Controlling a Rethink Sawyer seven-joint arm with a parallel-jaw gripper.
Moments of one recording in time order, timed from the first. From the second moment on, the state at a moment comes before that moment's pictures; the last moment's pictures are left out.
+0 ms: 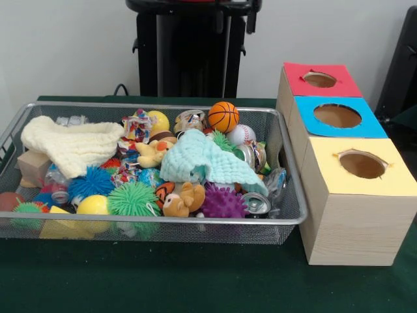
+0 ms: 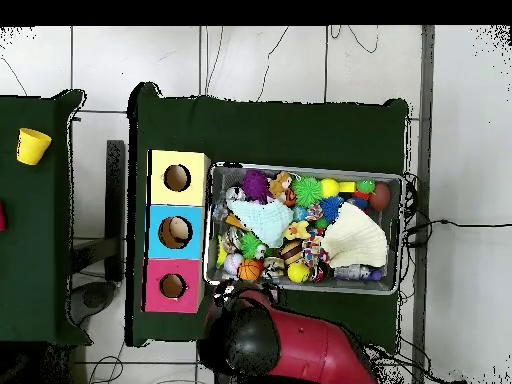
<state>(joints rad) -0.35 -1.12 0.09 2.20 -0.04 0.44 1.57</state>
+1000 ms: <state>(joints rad) -0.37 -0.79 0.17 2.01 -0.19 0.40 1.57</state>
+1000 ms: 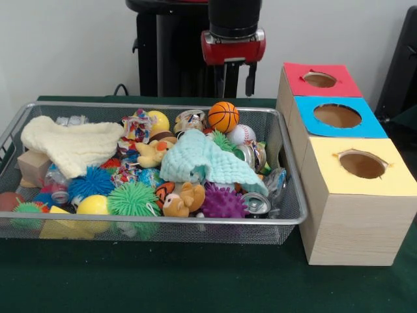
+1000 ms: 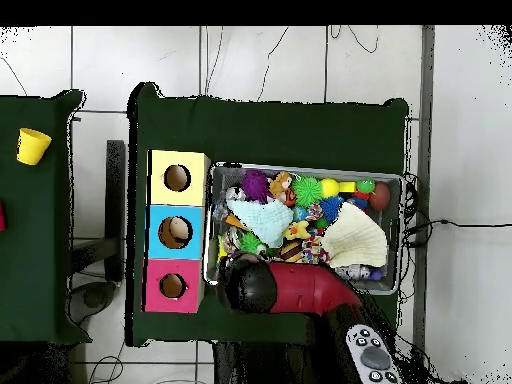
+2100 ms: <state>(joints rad) -0.19 -0.62 0.11 1.76 -0.19 0.37 1.57</state>
